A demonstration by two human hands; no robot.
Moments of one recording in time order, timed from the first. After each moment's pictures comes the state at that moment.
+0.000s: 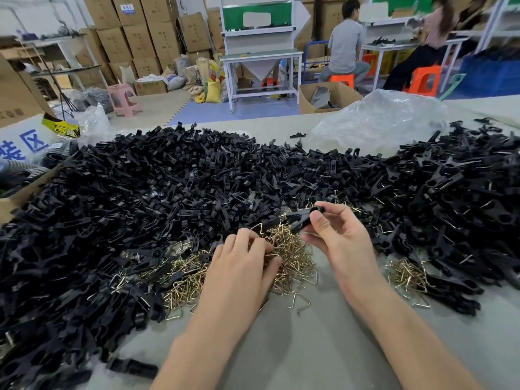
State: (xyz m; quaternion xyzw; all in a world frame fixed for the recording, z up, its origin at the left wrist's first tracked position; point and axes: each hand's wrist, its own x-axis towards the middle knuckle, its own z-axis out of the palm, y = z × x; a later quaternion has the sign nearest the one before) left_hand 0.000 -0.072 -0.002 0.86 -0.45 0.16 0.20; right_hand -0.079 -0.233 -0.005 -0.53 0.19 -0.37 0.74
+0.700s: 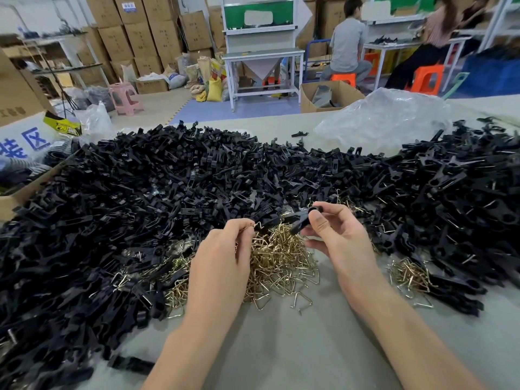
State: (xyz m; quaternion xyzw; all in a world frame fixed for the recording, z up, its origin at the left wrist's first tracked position) left_hand 0.007 -0.063 0.008 0.85 -0.34 0.13 0.38; right_hand -0.082 -0.228 0.000 -0.57 0.20 -0.35 0.72
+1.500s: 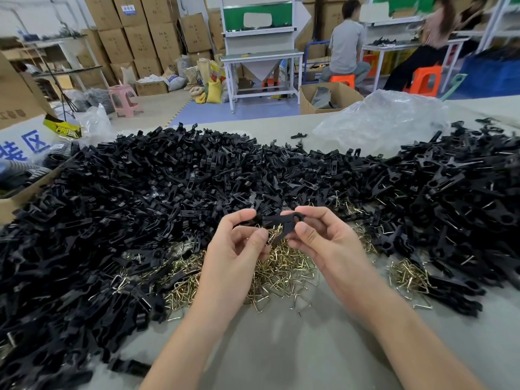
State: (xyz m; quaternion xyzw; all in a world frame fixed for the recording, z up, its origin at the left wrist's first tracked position) left_hand 0.001 -0.074 0.018 0.66 -0.28 -0.12 0.68; right_hand -0.083 -0.219 0.005 -0.51 0.08 -0.27 0.81
